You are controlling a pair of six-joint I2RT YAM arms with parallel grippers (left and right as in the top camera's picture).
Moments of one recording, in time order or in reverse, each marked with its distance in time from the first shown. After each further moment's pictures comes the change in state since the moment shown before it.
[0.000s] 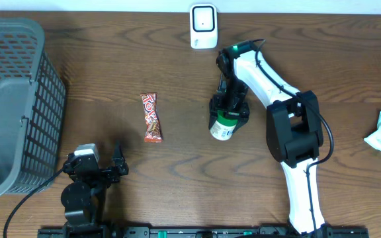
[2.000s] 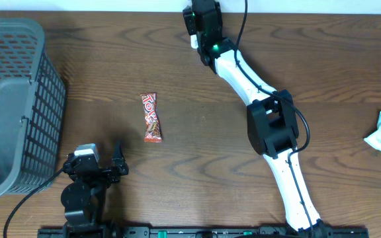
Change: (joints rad) left arm 0.000 0.000 0.000 0.000 0.000 0.000; right arm 0.064 0.228 0.306 1.564 0.729 -0.378
